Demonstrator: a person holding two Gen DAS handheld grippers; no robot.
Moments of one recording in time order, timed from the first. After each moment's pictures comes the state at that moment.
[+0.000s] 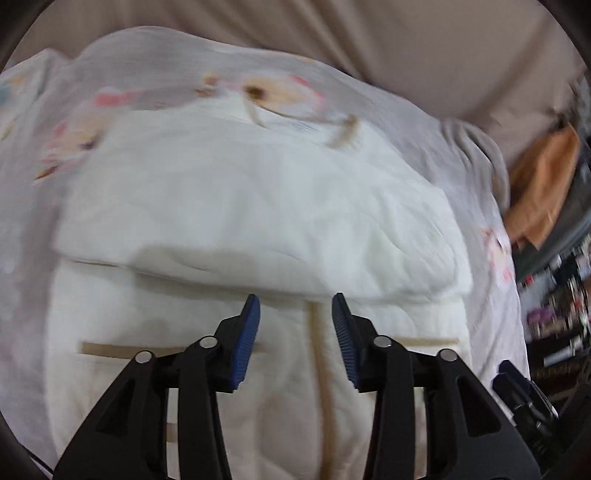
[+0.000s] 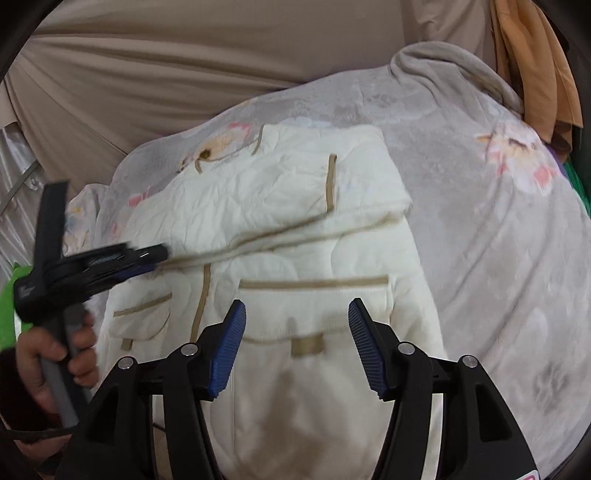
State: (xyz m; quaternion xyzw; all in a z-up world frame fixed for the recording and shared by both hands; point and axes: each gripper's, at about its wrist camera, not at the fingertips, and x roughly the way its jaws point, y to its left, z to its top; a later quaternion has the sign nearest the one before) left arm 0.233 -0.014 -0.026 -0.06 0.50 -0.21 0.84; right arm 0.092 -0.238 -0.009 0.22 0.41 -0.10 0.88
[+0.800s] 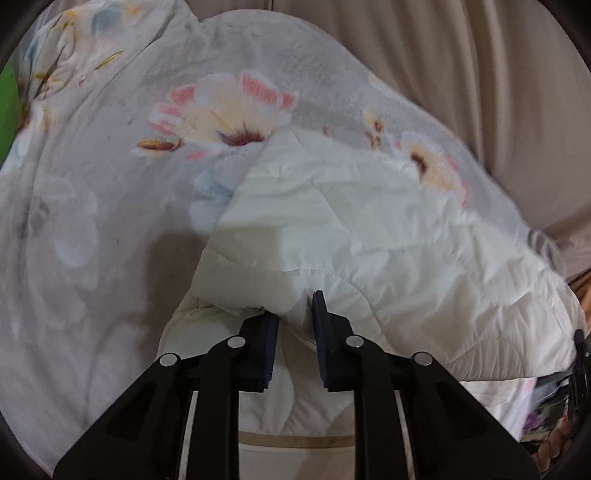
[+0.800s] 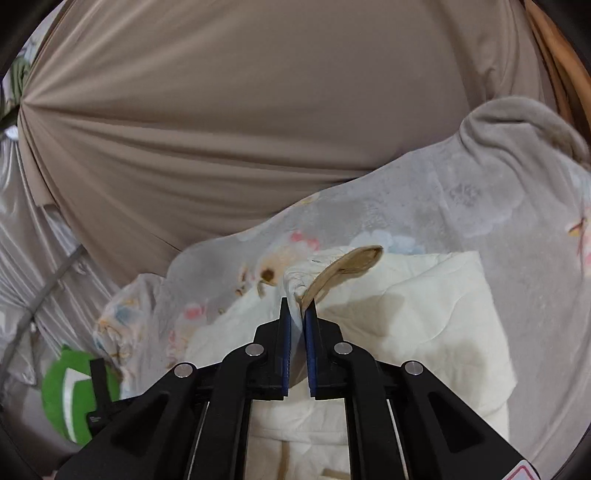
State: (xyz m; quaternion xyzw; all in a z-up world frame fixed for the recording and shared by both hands) left arm 0.321 0.092 -0.065 -0.15 0.51 -0.07 0.85; right arm 0.227 -0.277 0.007 0.27 0.31 -0.06 0.91
